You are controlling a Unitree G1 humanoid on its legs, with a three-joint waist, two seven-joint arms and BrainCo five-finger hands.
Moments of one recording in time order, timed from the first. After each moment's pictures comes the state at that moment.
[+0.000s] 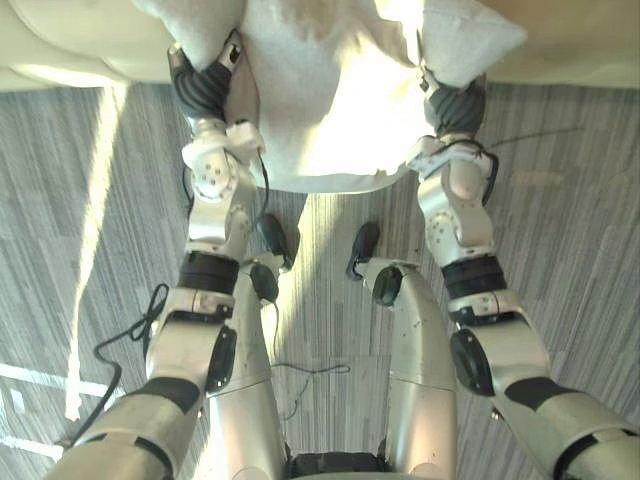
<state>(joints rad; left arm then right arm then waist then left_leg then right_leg) -0.87 0.18 0.01 0.34 -0.36 -0.27 0.41 -0.88 -0.14 -0.01 0.38 0.39 -0.19 -0.32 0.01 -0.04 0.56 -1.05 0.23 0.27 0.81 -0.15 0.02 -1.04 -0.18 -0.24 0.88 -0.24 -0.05</state>
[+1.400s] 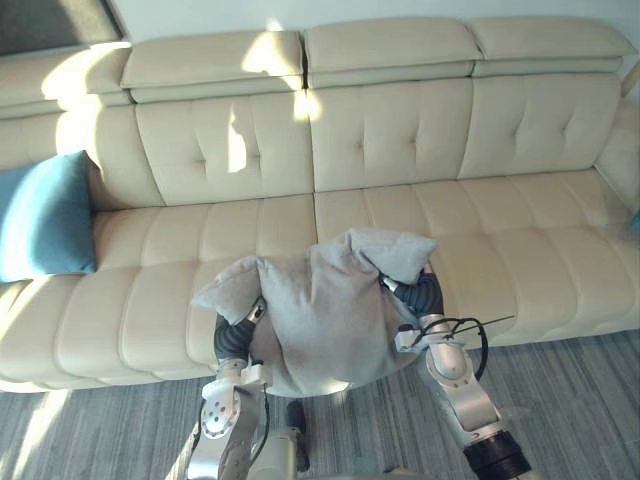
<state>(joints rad) 0.24 0.13 -0.25 -0.05 -0.49 -0.29 0.29 -0.04 -0.20 0.27 0.03 0.12 -0.20 -0.23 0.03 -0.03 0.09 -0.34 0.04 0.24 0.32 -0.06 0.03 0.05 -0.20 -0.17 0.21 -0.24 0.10</state>
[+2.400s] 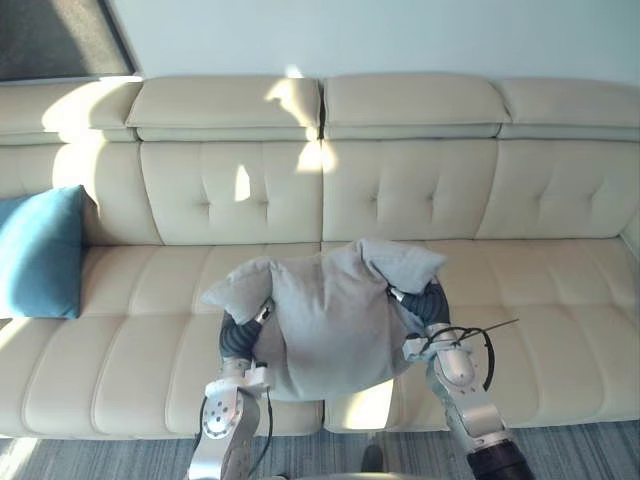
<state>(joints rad) 0.11 0.11 -0.16 -0.06 -0.37 -0.27 0.29 -0.15 -0.15 0.21 0.07 0.13 -0.19 -0.17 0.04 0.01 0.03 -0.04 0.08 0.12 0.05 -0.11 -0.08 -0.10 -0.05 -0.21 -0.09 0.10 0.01</state>
